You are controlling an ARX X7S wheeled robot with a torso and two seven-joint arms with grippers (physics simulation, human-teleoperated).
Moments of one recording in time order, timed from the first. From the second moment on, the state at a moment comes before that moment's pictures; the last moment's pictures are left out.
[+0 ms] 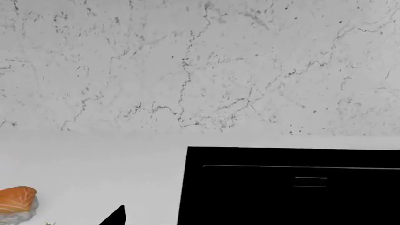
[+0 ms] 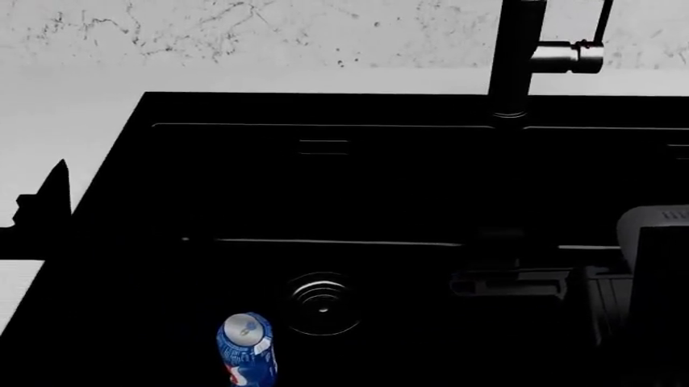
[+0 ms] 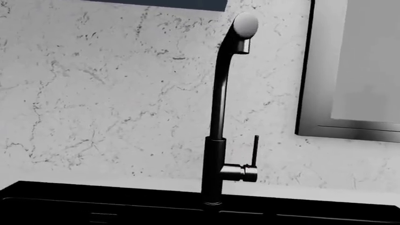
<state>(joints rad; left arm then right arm) -0.58 -0.31 -0.11 0.50 -0.45 -1.05 -0.15 0.47 0.36 0.19 -0.84 0.51 1.08 0.17</state>
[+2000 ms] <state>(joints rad) -0.83 -0.46 -0.12 -0.22 -0.37 -1.12 -0.23 0.40 0.35 0.18 -0.74 0.53 0.94 0.16</state>
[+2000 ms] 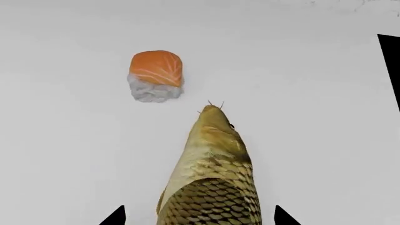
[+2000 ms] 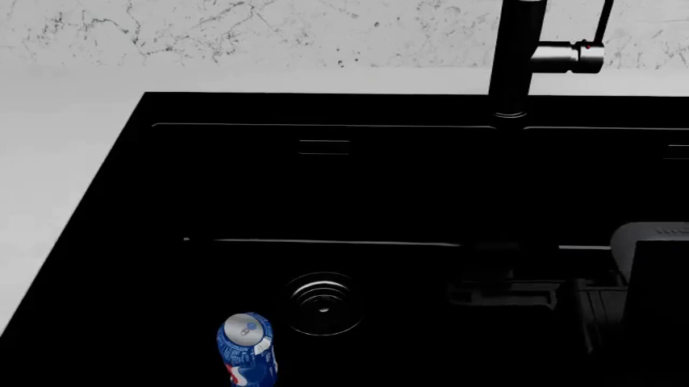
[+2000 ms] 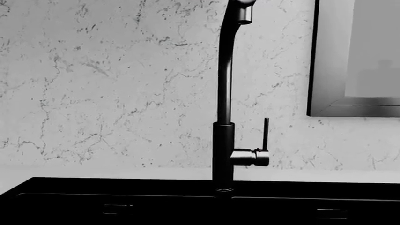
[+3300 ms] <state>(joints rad) -1.21 -0.22 0.24 -0.22 -0.43 -1.09 -0.07 0.35 0.35 0.16 -0.69 0.53 0.85 0.15</state>
